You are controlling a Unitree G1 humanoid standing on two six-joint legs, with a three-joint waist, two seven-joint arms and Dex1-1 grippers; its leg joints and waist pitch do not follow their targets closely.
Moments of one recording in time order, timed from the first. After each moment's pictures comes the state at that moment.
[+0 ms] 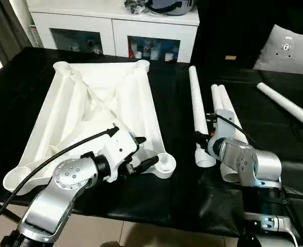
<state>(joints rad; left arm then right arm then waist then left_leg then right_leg) -0.13 0.45 -0.25 -0.33 -0.11 0.41 -0.68 -0.46 -0.04 -0.20 0.11 0.18 0.98 0.06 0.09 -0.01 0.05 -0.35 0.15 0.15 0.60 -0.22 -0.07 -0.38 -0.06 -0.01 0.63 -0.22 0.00</state>
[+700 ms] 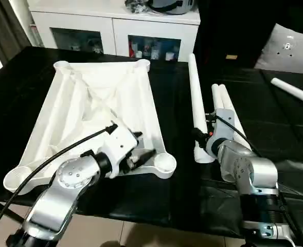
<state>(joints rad) -0.15 0.41 -0.24 -0.28 -0.04 0.39 -0.57 -0.41 -0.04 -0.15 0.09 0.17 0.85 0.08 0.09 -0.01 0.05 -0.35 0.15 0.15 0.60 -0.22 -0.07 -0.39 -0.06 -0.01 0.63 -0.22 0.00</state>
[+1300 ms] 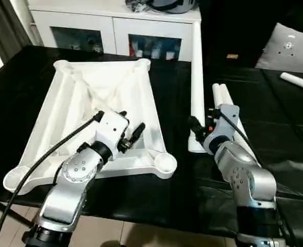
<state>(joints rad) -0.17 0.26 -0.16 -0.20 0.00 0.30 -0.34 -0.32 0.03 -0.14 -0.05 0.22 0.64 0.12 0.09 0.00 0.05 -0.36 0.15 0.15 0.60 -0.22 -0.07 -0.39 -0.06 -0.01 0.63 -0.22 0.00</state>
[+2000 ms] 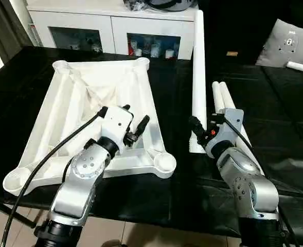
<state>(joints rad) -0.21 0.20 -0.16 -0.15 0.02 0.26 -0.28 -0.25 0.02 -0.11 -0.09 0.24 0.55 0.17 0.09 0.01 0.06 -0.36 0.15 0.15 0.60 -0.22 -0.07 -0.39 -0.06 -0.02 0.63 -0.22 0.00</state>
